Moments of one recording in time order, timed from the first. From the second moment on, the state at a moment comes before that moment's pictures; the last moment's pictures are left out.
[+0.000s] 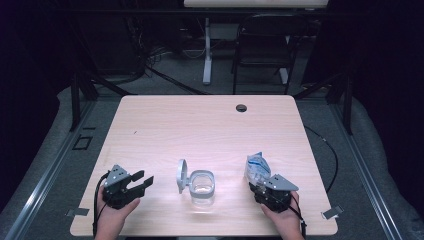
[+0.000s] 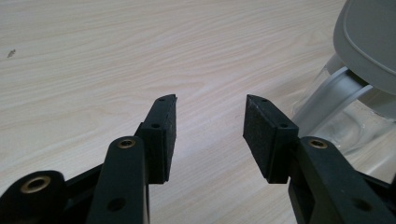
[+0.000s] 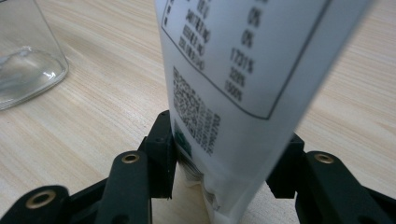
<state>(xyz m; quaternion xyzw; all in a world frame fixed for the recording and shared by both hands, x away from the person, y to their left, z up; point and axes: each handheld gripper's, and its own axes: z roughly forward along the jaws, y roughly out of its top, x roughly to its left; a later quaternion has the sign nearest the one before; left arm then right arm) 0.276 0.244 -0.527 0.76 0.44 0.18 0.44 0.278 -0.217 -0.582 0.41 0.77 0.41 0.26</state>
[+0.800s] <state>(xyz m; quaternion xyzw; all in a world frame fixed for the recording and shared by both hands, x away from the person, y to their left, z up) 0.271 0.245 -0.532 0.76 0.44 0.18 0.44 0.269 -0.198 -0.536 0.34 0.79 0.40 0.32</state>
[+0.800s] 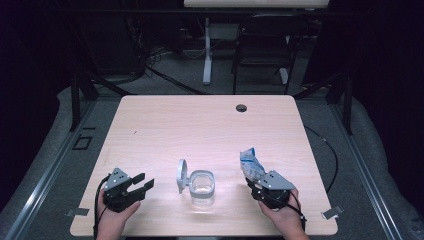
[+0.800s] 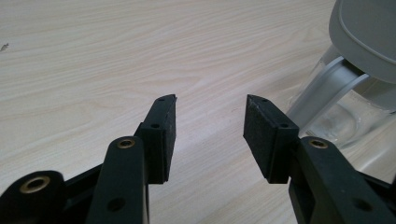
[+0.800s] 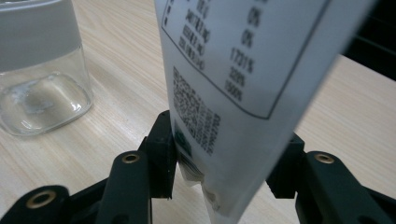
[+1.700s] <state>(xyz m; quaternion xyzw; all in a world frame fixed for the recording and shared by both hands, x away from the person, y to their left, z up) 0.263 0.241 -0.543 0.75 0.44 0.18 0.45 0.263 -0.189 -0.509 0.29 0.83 0.36 0.32</state>
